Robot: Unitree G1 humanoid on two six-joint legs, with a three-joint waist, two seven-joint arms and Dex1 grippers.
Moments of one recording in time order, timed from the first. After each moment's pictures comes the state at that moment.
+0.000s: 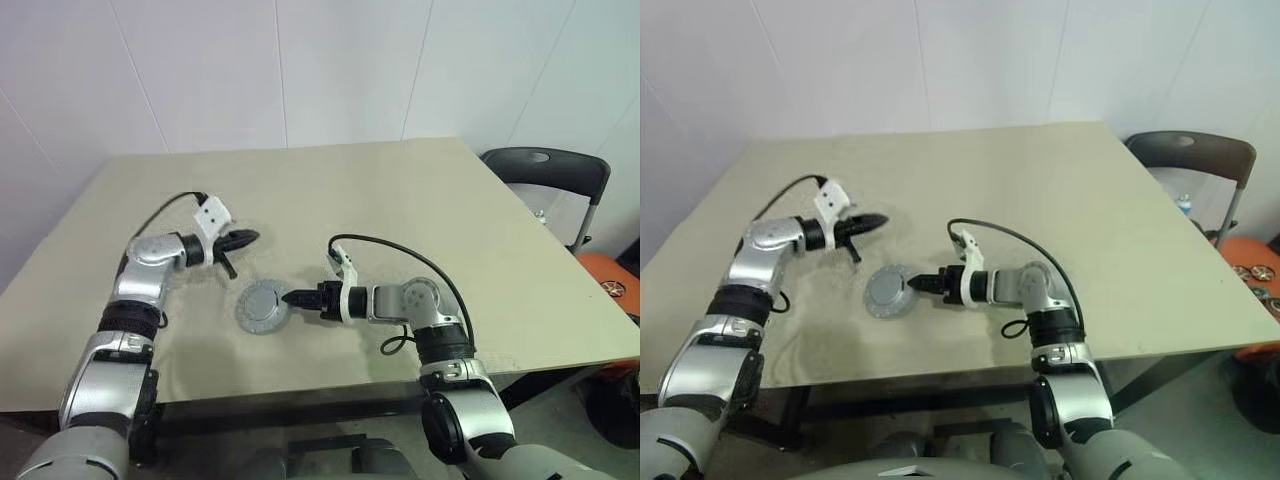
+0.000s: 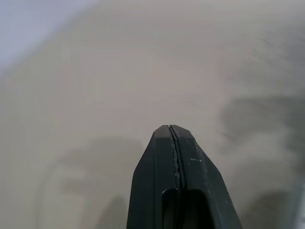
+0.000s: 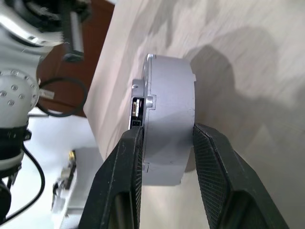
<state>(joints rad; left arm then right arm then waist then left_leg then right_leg) -0.73 0.52 -0.02 0.76 -0.09 -0.10 -0.98 -0.66 -0.01 -0.14 0.40 0.61 1.26 0.51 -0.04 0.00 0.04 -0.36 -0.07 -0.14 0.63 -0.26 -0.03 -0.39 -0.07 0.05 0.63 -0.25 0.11</state>
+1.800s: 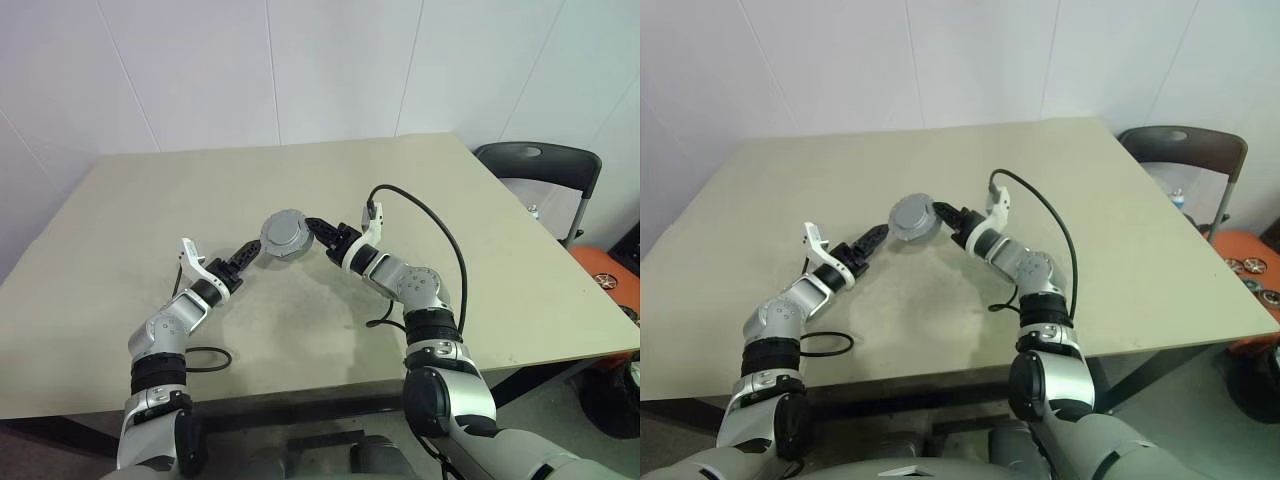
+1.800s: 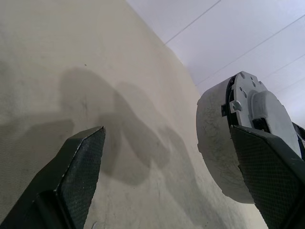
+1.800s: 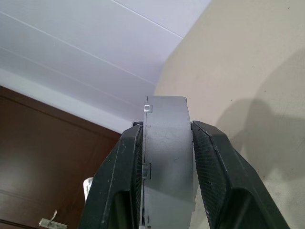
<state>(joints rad) -0.48 0.17 0.45 0.46 -0.69 0.67 -0.56 -0.77 0.11 -0.41 0.59 0.69 0.79 0.41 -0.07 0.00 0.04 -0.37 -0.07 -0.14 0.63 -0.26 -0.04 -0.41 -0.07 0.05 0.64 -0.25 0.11</state>
